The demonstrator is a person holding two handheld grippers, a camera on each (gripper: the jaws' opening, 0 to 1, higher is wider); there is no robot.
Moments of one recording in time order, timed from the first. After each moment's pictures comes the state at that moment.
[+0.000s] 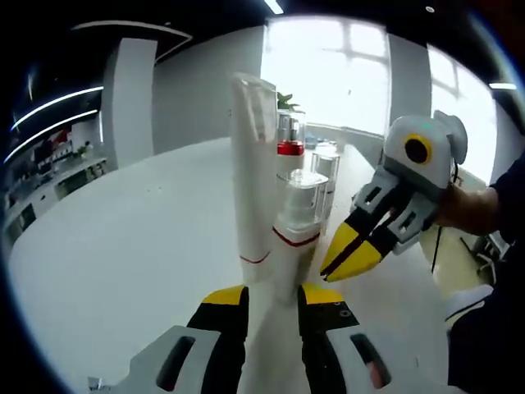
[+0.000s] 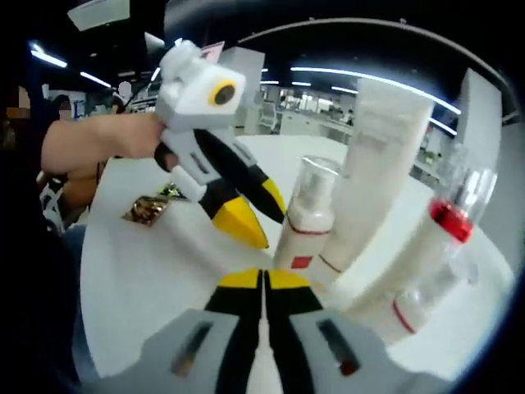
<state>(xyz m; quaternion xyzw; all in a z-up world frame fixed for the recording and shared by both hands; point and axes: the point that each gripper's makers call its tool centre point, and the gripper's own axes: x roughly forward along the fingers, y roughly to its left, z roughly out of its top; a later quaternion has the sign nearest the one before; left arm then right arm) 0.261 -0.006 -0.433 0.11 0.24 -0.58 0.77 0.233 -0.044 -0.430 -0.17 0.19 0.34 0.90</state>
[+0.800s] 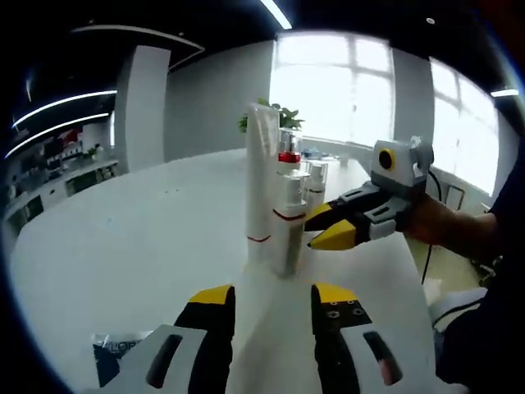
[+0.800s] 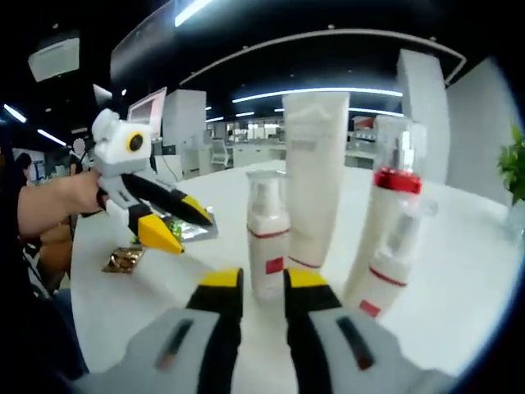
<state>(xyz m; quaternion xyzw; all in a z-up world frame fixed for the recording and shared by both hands) 0.244 0.039 -0.424 0.08 0.22 -0.56 0.79 0.243 -0.052 -0.421 -0.05 0.14 0.25 0.96</state>
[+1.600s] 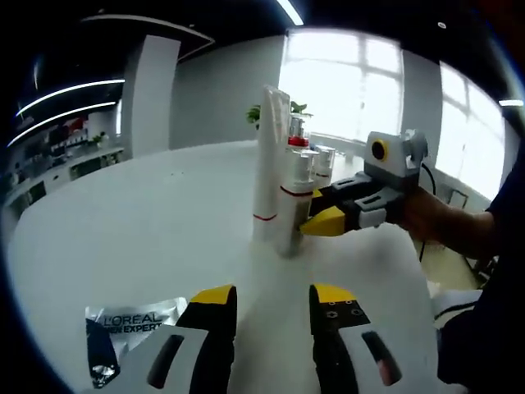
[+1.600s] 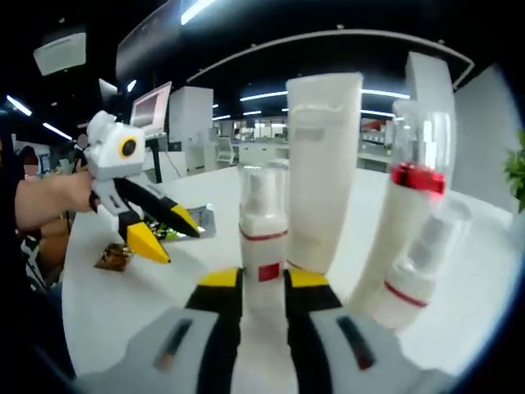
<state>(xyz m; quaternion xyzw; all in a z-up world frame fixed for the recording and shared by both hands) 0.244 0.049 -0.445 0.07 0.24 -0.55 0.79 0.259 -0.044 -0.428 -0.06 0.14 0.26 0.95</state>
